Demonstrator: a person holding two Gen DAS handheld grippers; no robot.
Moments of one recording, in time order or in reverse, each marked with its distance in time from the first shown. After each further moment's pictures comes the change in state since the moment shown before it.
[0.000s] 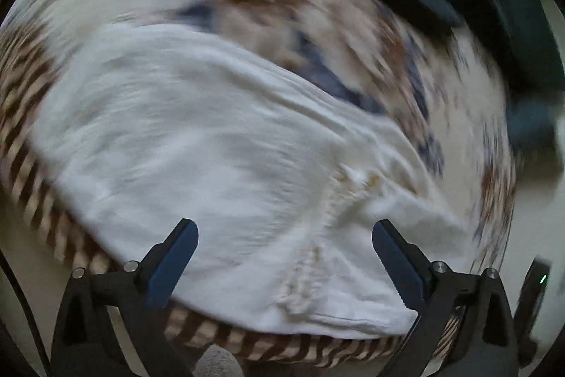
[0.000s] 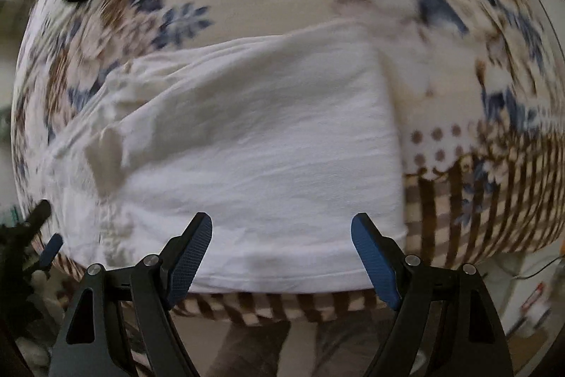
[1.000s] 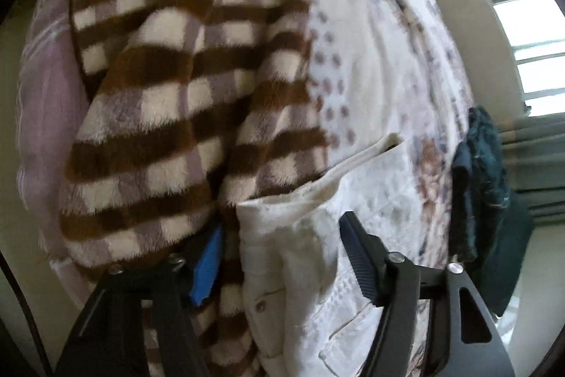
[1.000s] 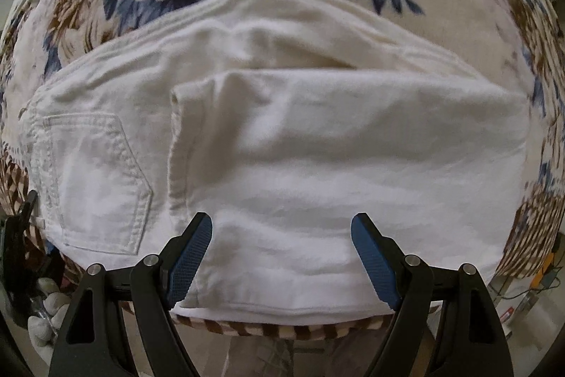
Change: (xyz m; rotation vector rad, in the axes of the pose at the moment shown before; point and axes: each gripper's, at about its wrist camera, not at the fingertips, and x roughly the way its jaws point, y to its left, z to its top) left arm 0.015 0.227 0.009 -0.627 -0.307 -0.235; right arm 0.065 0.193 -0.001 -0.177 0.108 -0.119
